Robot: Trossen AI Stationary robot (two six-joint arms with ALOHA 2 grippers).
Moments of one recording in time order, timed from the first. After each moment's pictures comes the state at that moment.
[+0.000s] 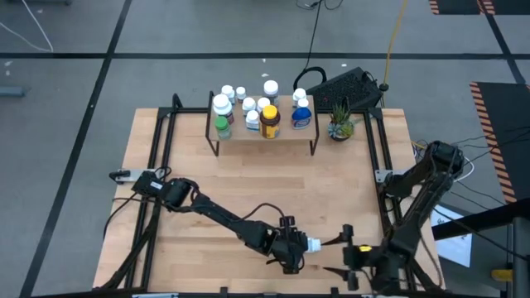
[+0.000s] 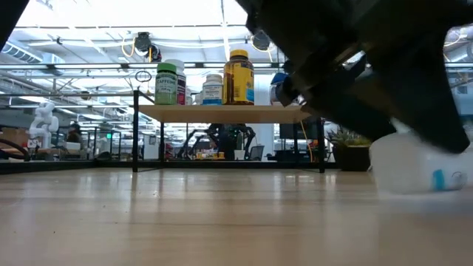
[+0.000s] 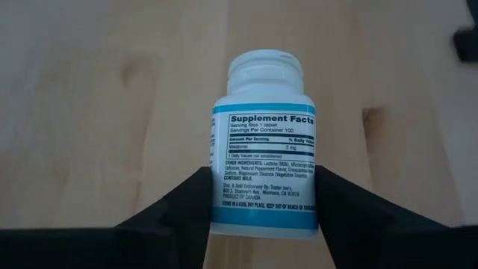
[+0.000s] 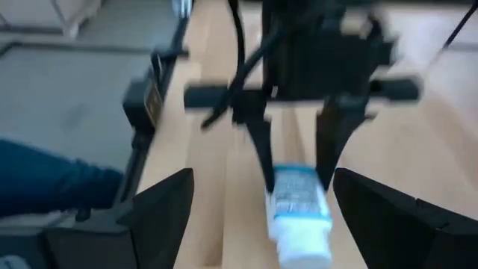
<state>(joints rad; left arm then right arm) -0.43 2.39 1.91 -0.38 -0.33 -0.32 1.07 1.52 0.89 -0.25 0.85 0.74</state>
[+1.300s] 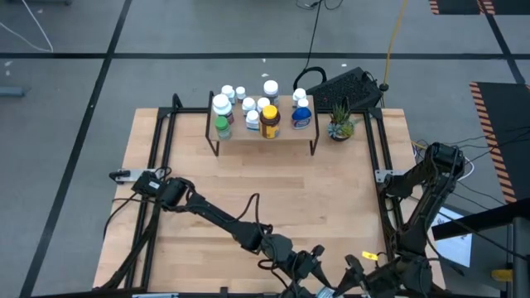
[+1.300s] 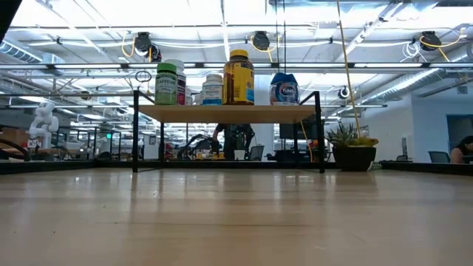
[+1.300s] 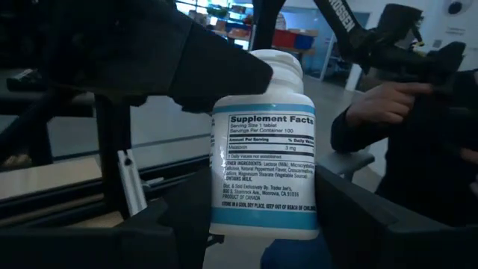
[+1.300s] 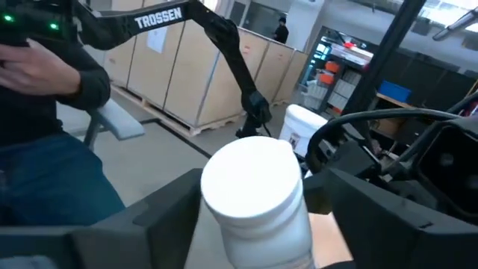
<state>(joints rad) -0.45 2.35 1.91 0.44 0.28 -0.12 1.15 1.53 0.89 0.58 0.65 -0.27</state>
